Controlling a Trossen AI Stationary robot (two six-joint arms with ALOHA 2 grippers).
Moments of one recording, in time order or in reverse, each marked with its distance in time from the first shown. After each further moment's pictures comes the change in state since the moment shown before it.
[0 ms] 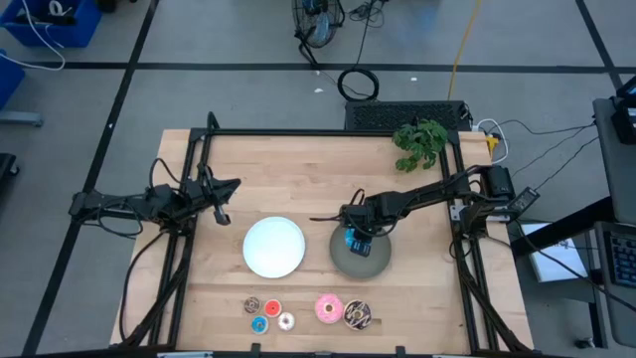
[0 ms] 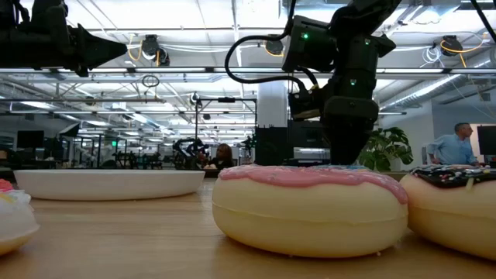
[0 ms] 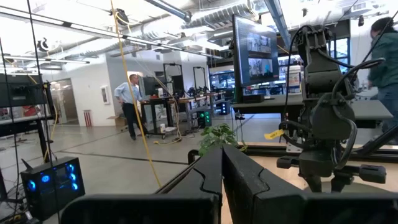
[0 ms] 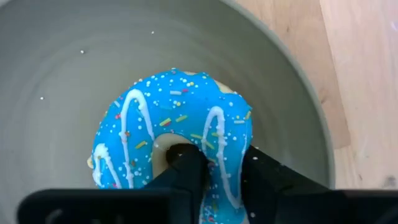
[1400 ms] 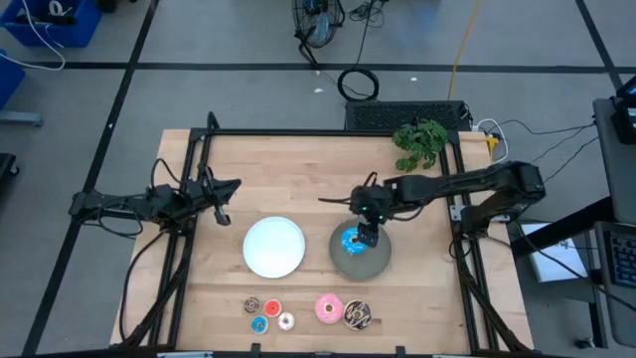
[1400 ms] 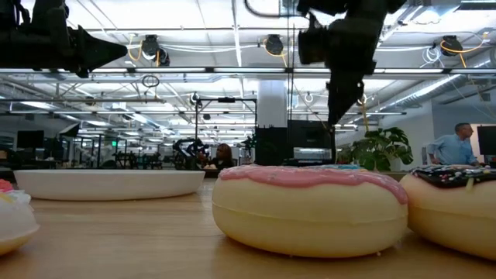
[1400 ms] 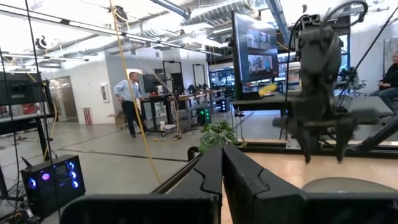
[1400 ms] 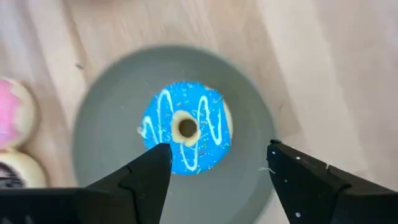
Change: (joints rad) left arm 0.000 0.000 0.000 -0.015 0.000 -0.003; right arm -0.019 -0.252 0.075 -0.160 -0.045 0.012
